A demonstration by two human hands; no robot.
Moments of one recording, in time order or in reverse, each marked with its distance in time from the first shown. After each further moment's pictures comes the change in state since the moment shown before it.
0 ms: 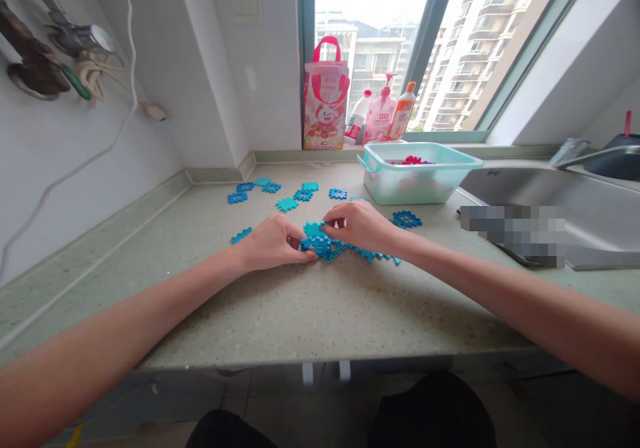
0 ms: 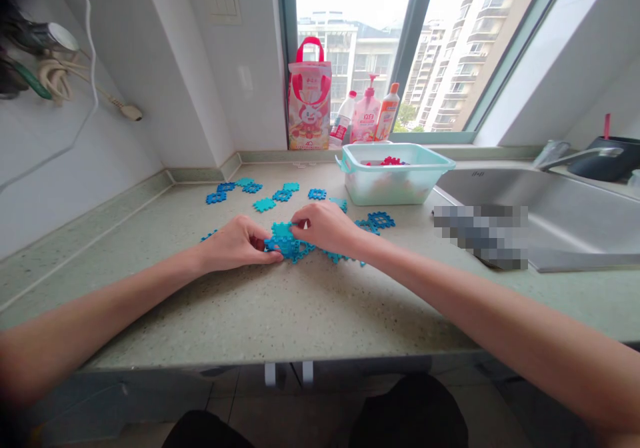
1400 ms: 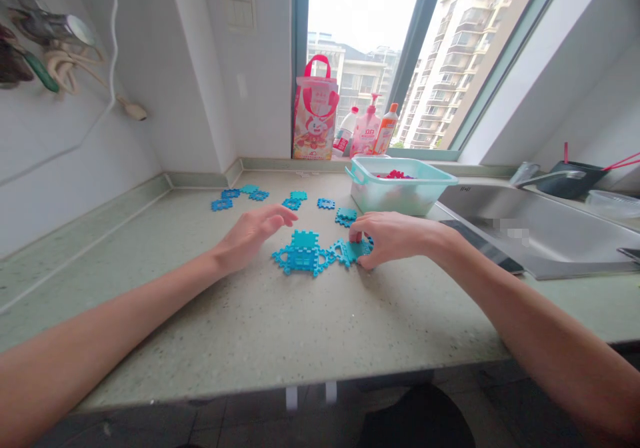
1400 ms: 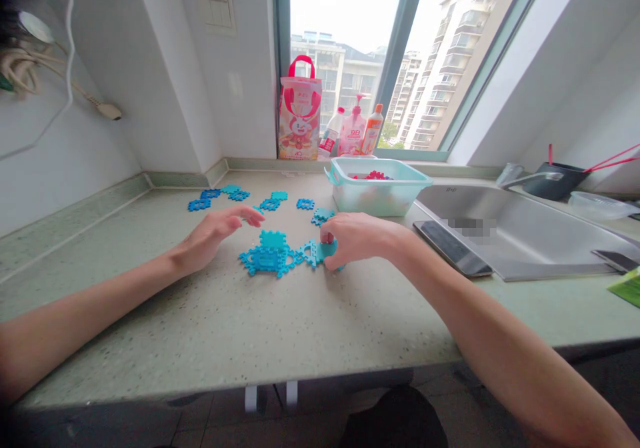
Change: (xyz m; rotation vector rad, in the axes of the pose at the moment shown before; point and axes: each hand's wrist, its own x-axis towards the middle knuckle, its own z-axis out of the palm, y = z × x) left_hand 0.004 -0.016 -0.018 -0.121 0.281 0.077; right_hand -0.033 0.028 -0.070 -0.269 -0.375 0.056
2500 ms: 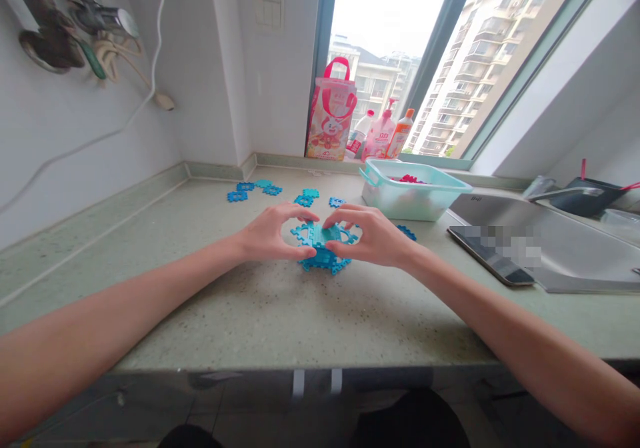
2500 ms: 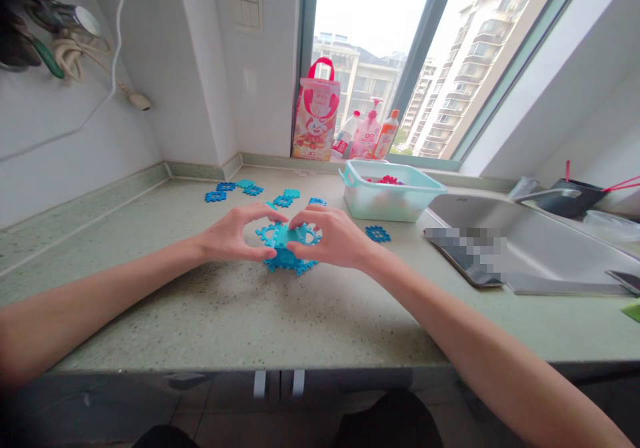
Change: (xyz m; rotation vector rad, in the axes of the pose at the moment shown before) left_hand 0.000 0.004 0.003 0.143 -0.085 0.126; right_hand 0.024 -0.056 0.021 0.352 0.398 -0.214
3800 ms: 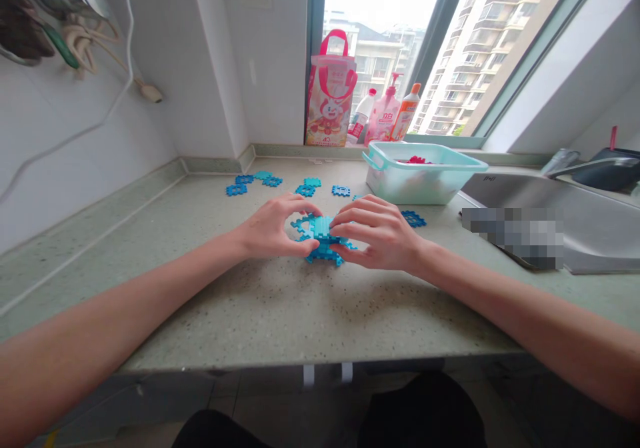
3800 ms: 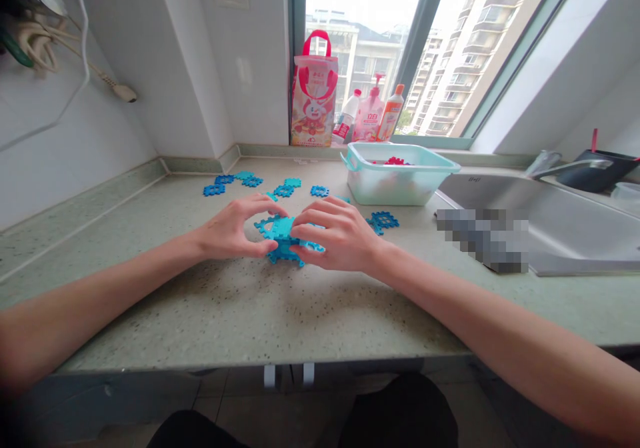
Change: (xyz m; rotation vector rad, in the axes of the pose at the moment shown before) left_hand 0.002 0.006 0.000 0.132 -0.045 0.039; right_hand -0.013 0.014 0.017 -0.334 0.262 -0.569
